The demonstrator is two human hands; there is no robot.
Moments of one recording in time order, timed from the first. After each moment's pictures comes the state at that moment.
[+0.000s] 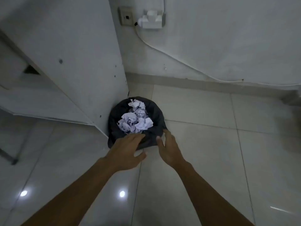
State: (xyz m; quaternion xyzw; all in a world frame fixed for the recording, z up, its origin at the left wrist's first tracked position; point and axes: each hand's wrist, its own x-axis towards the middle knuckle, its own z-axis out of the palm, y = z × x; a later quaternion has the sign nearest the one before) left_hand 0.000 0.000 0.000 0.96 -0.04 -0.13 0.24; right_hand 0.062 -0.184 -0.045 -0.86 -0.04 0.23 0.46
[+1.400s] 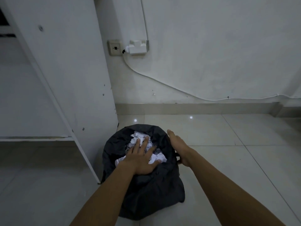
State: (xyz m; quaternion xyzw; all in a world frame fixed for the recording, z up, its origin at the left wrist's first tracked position) left_hand 0.100 -0.009 -0.194 0.98 -0.08 -0.17 0.05; right_hand 0.141 -0.188 -0.144 -0.75 0.14 0.27 0.59
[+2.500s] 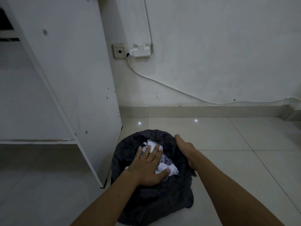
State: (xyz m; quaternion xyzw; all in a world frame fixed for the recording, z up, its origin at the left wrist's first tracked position) left_hand 0.081 -0.021 -0.179 0.98 -0.14 -0.13 0.04; right_hand 0.163 -0.197 -0.159 -0.75 0.22 0.25 0.58
